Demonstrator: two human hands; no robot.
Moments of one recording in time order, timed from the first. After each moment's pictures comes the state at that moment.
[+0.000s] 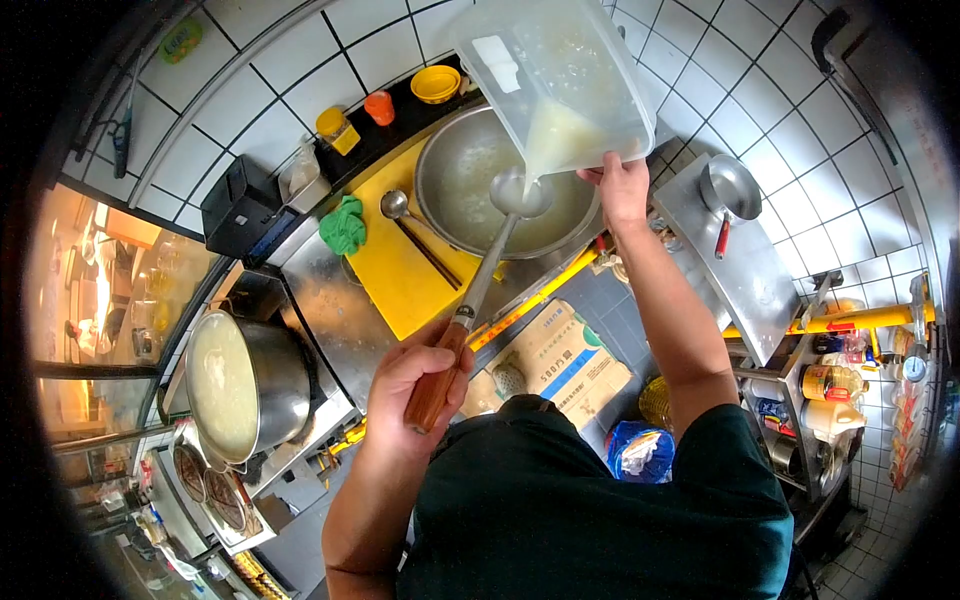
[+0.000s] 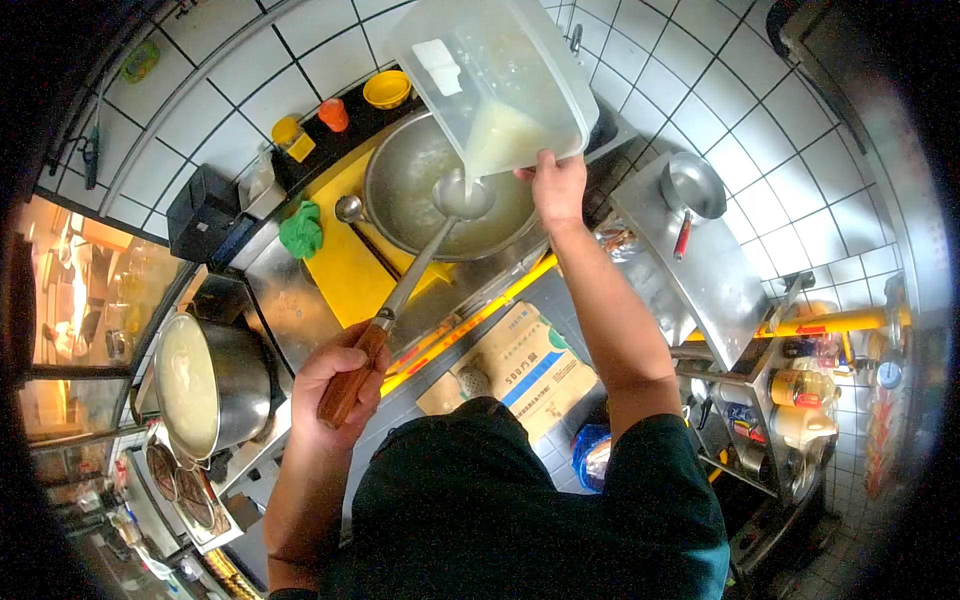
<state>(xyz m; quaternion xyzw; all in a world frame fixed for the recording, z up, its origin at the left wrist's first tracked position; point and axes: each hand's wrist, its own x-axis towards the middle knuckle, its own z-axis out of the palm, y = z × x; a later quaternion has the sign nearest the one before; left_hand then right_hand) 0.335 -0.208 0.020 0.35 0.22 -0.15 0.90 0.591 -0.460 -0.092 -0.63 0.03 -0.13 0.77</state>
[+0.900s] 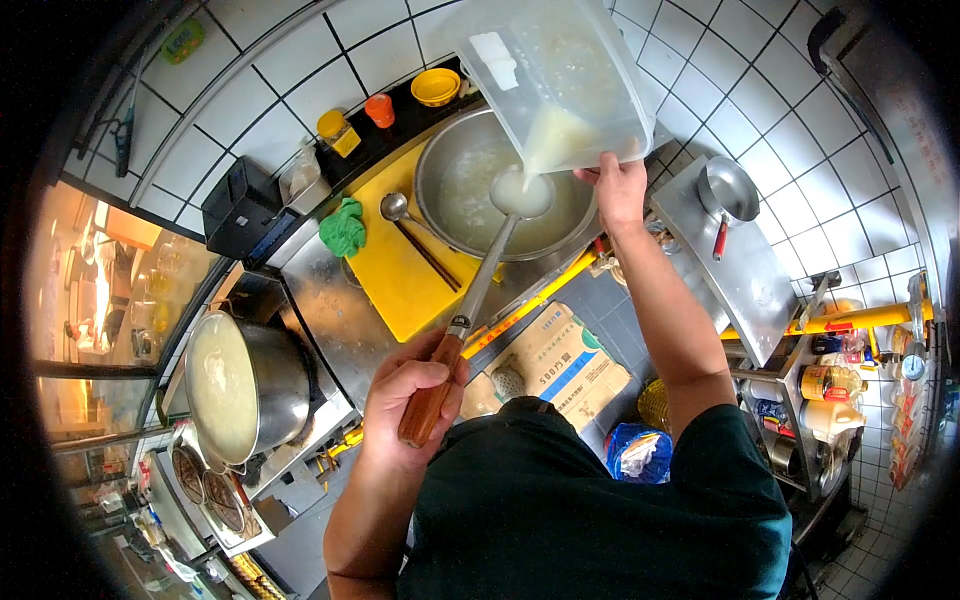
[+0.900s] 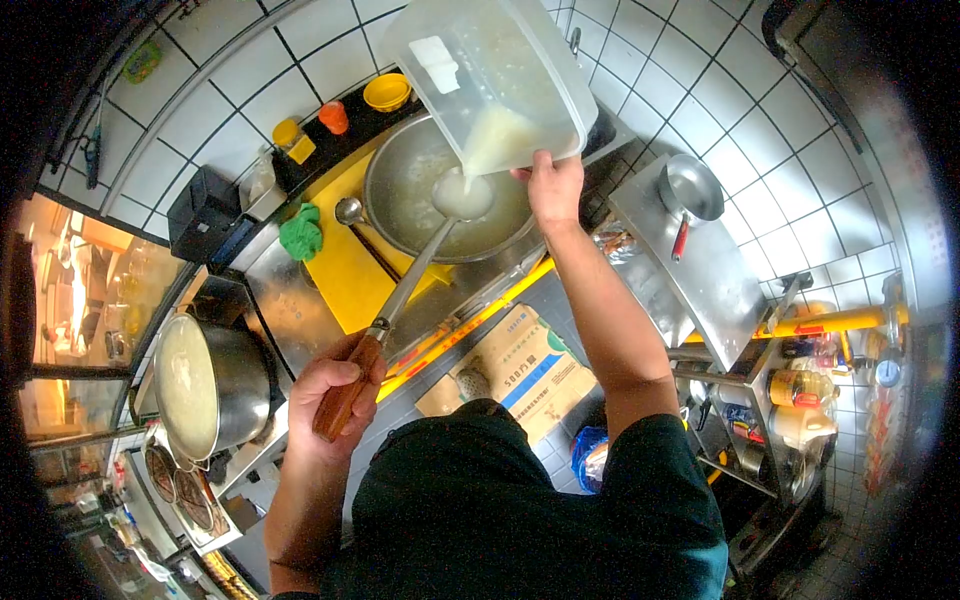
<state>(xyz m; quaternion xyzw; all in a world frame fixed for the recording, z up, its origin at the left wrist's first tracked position) 0.321 -0.200 0.022 0.33 0.22 -0.16 0.90 0.587 -0.455 -0.084 -0.63 0.02 -0.15 0.76</state>
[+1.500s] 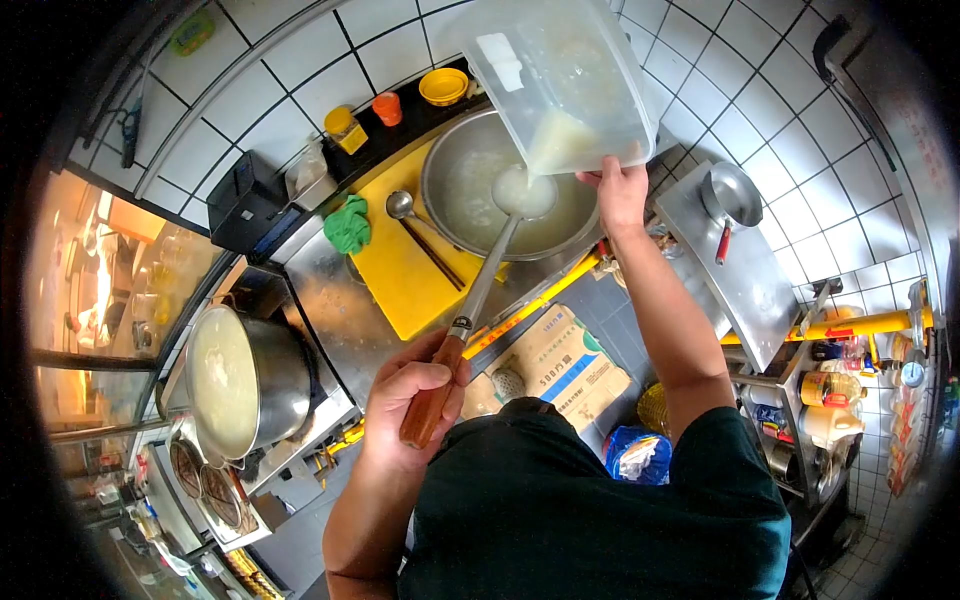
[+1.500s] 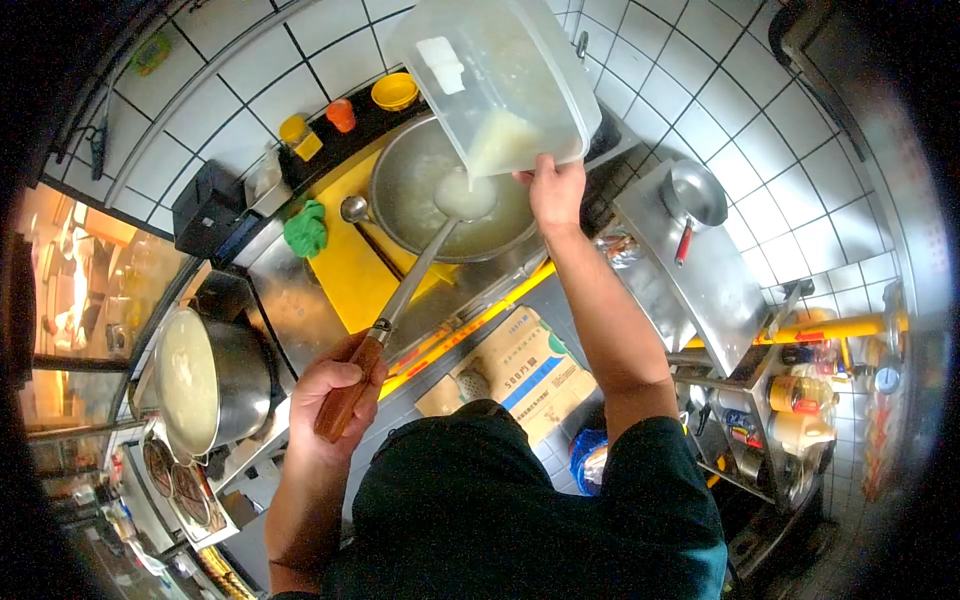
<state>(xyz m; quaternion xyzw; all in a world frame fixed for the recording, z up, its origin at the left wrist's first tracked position) 0.315 -0.195 0.021 0.33 0.21 -0.16 0.91 0.582 -0.448 -0.080 -0.63 0.03 -0.13 0.77</state>
